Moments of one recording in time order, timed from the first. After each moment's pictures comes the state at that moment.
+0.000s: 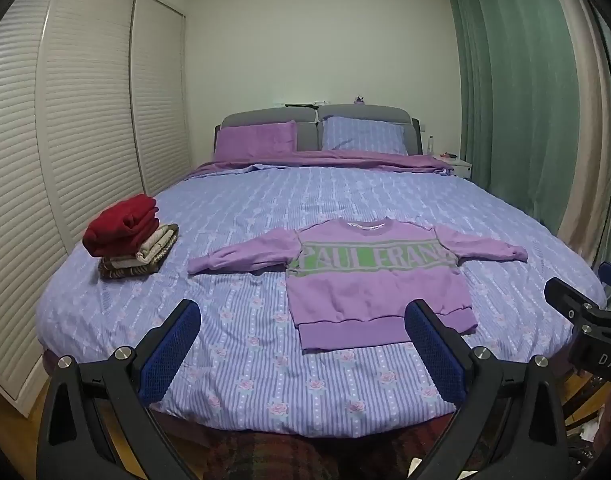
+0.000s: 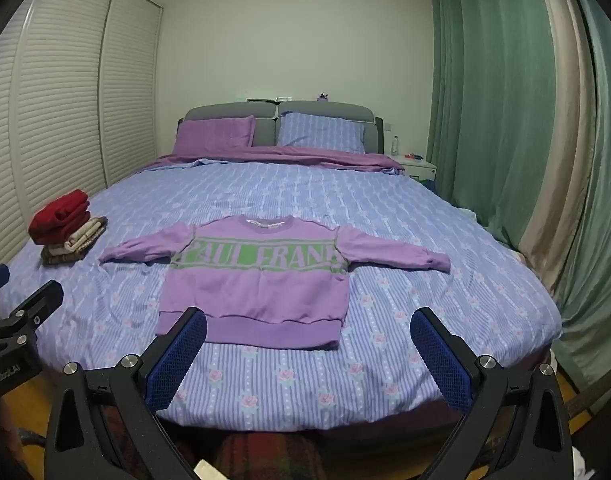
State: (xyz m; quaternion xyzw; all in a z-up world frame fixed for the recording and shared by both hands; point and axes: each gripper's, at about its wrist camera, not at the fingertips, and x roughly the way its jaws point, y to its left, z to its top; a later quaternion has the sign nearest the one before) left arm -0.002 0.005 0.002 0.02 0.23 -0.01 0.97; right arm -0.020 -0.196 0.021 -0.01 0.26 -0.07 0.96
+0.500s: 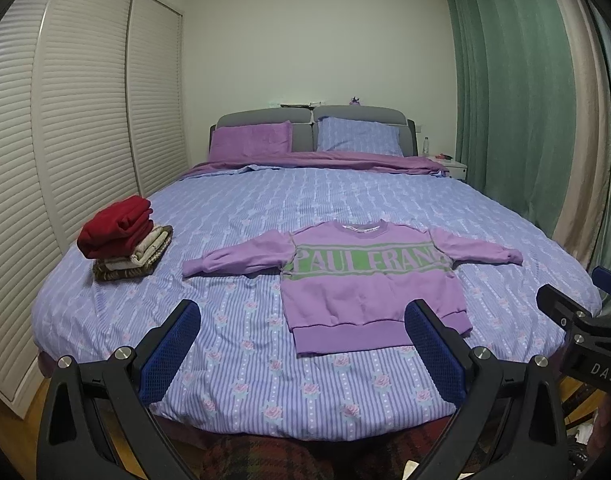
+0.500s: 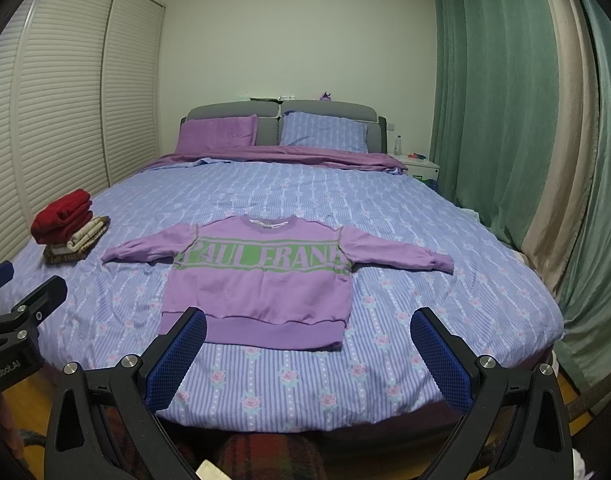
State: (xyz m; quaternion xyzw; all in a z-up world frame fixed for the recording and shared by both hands) left arm 0.004 0.006 0.007 0.02 0.23 -0.02 0.97; right arm -0.018 -0.196 0.024 -0.01 0.26 -0.07 0.96
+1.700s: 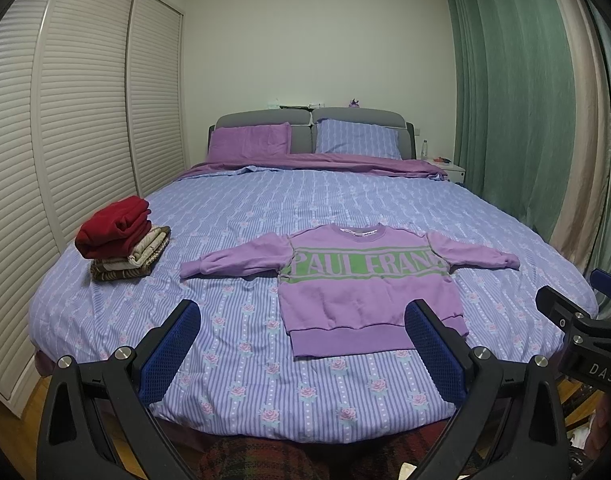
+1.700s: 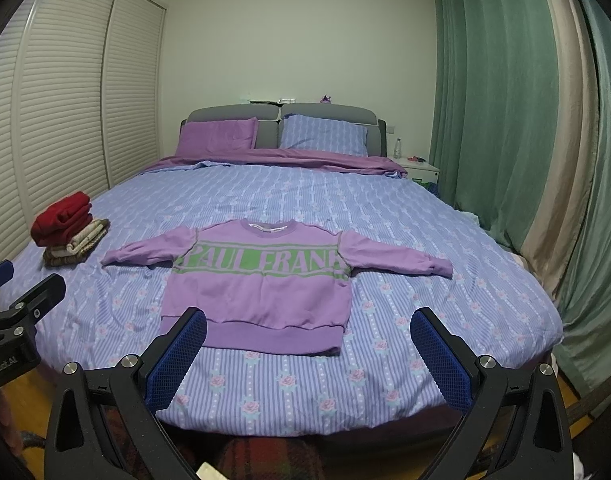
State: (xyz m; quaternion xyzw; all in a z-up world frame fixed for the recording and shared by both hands) left arm 0.006 0.001 0.009 0.02 0.23 -0.02 0.97; right arm -0.013 -0.196 0.029 -0.01 0.26 -0.06 0.96
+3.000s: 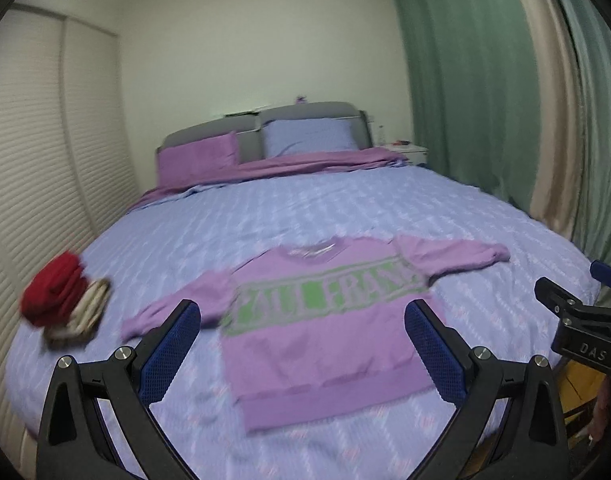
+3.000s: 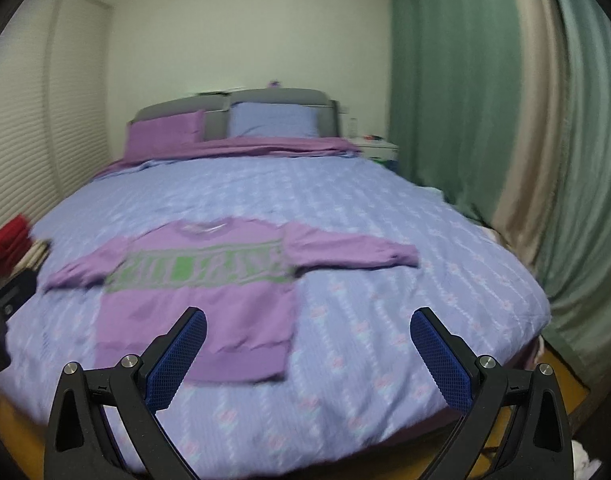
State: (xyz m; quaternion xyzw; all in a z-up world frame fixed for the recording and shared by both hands) left arm 0.128 -0.087 0.010 0.09 0.22 -0.11 0.97; right arm 0.073 -0.290 -0.001 0.04 0.26 -0.17 0.95
